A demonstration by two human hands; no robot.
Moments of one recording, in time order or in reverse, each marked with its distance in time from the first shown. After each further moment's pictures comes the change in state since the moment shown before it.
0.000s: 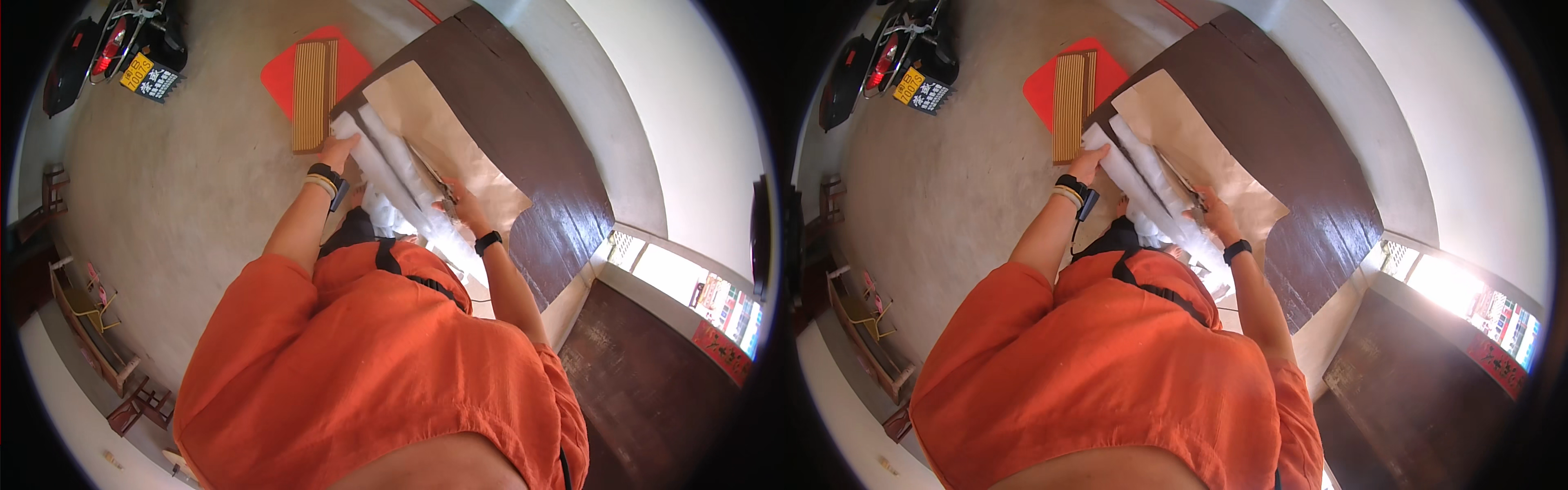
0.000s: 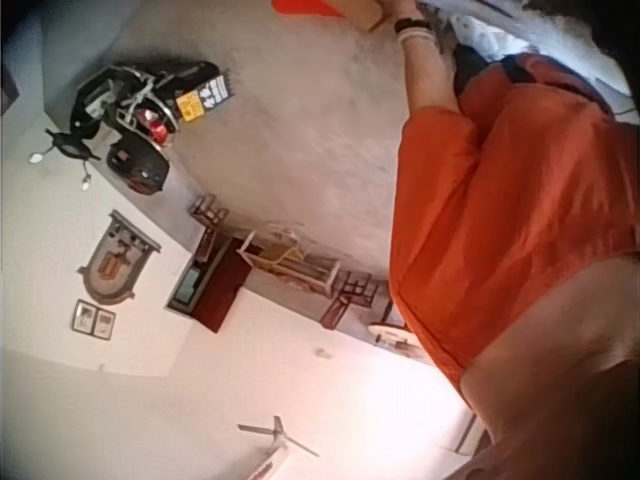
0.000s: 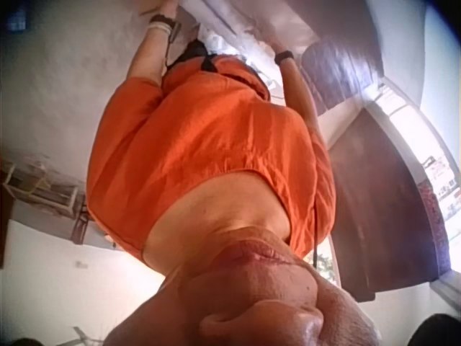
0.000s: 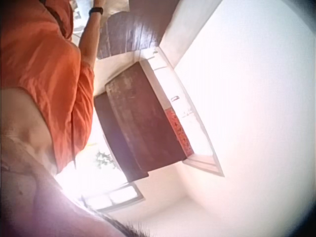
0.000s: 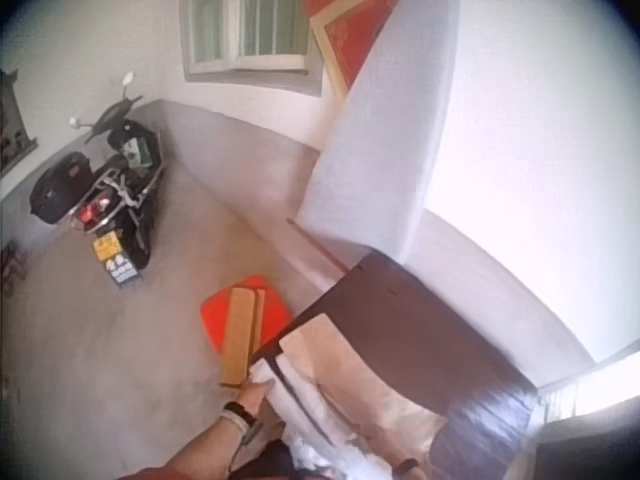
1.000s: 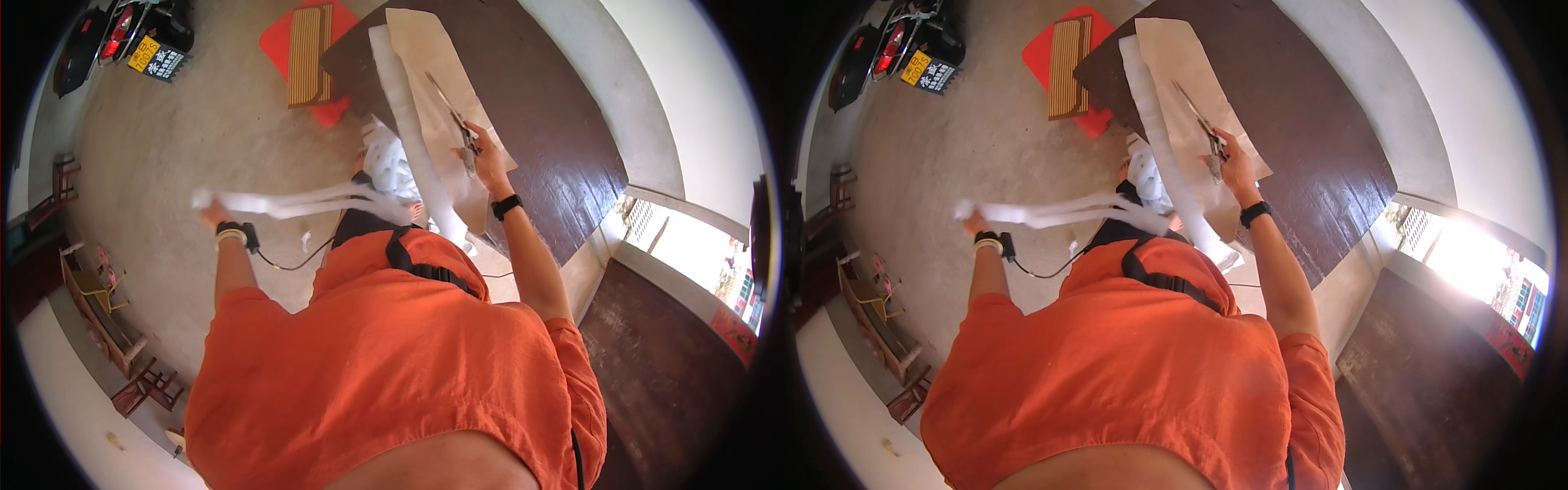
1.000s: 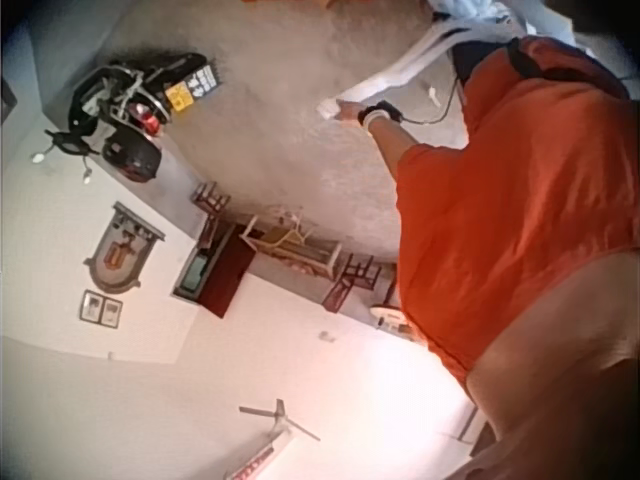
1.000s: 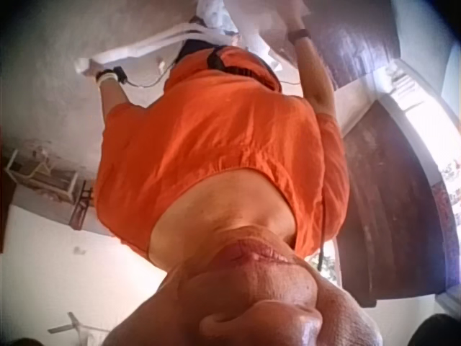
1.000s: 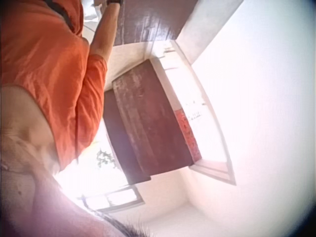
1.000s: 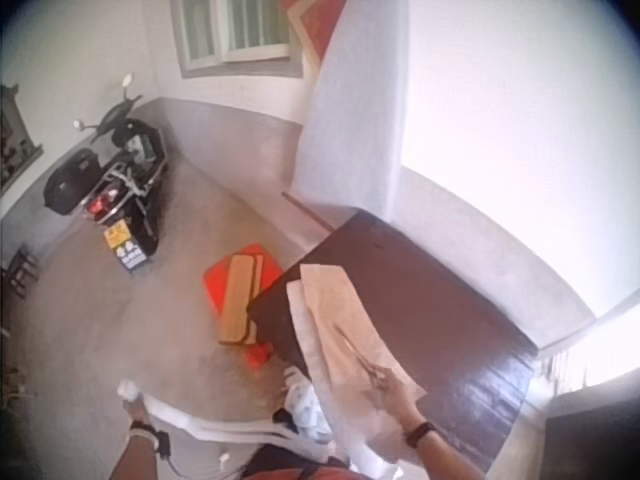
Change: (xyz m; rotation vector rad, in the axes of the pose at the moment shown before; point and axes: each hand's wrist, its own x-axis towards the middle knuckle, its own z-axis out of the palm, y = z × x) left_hand -0.235 -0.064 -0.271 0.821 1.354 0.038; right_hand -0.049 0.034 -0.028 -0.042 0.283 -0.146
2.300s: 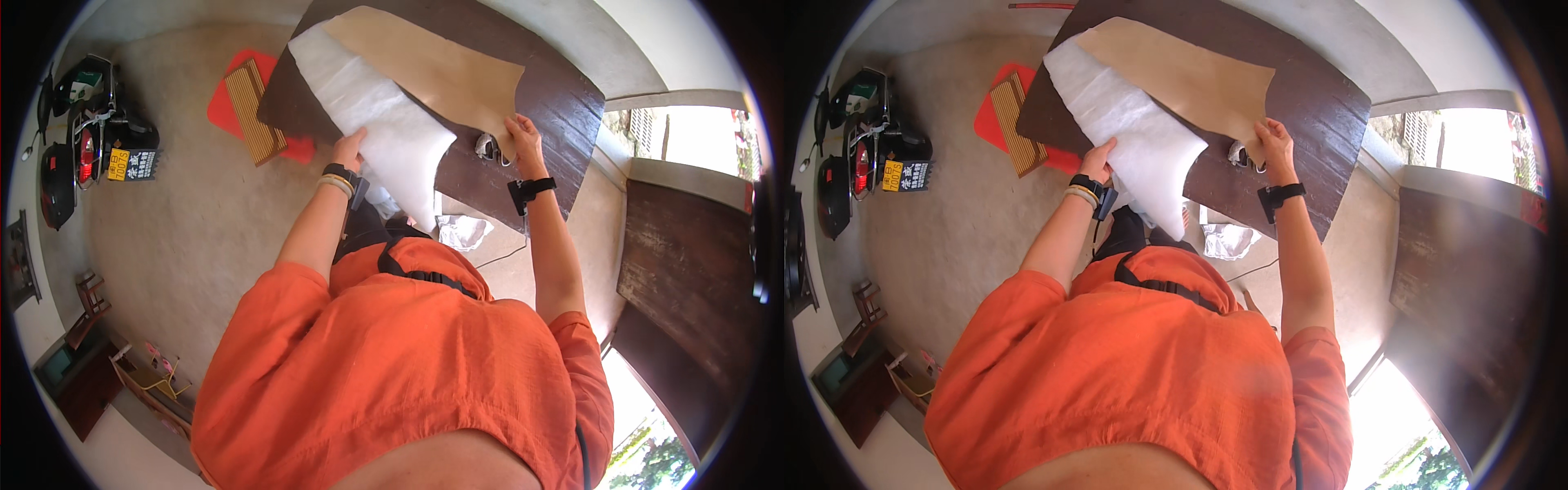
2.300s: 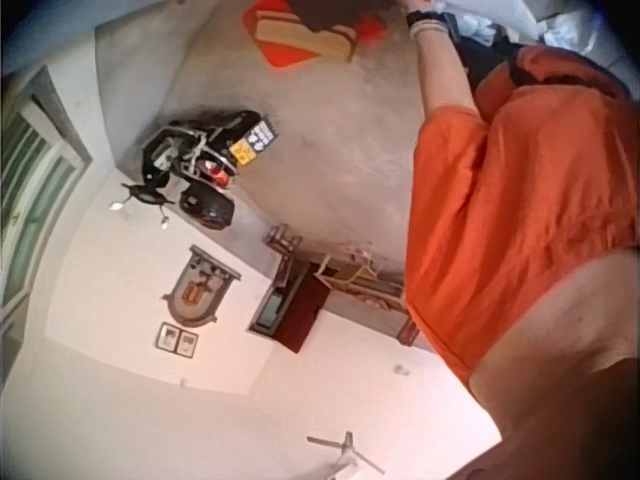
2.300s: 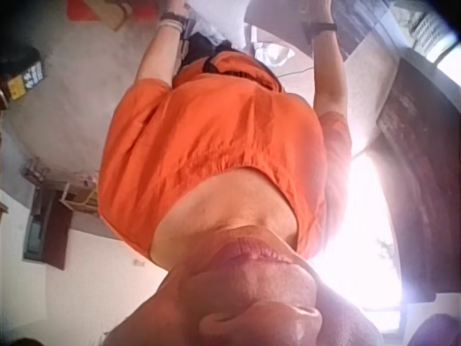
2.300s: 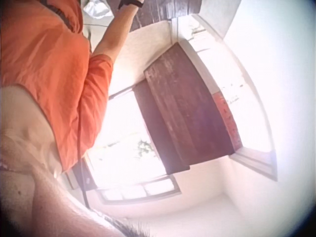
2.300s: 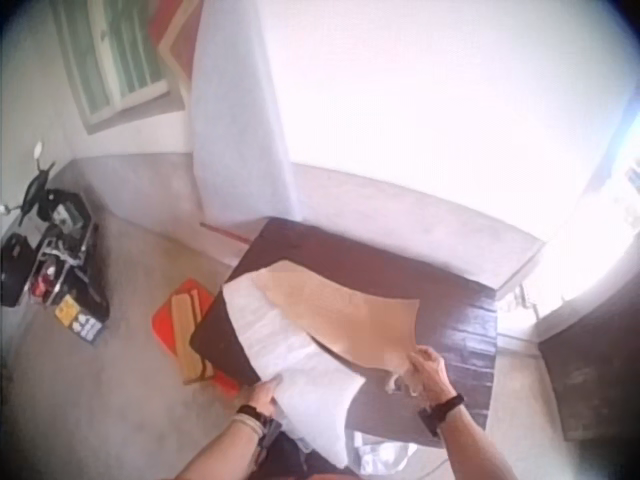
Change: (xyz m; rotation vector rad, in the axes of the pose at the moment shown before) left_hand -0.325 0.297 0.124 -0.717 -1.514 -0.206; right_hand -0.055 0.063 -0.124 0.768 0.573 0.334
